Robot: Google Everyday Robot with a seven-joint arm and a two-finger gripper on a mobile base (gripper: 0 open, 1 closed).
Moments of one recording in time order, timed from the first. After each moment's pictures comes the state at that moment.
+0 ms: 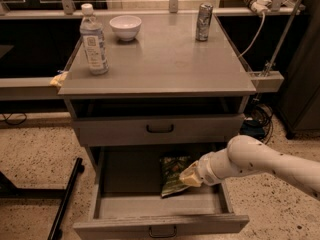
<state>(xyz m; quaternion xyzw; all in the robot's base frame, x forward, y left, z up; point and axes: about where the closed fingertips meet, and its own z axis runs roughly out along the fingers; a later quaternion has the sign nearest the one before) 0.516 -0.104 0.546 -0.49 0.80 0.21 0.26</state>
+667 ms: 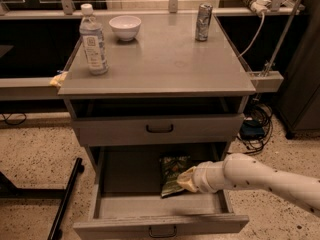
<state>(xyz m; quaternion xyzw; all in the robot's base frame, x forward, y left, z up) 0.520 -0.100 0.514 -0.49 0.80 0.18 0.31</state>
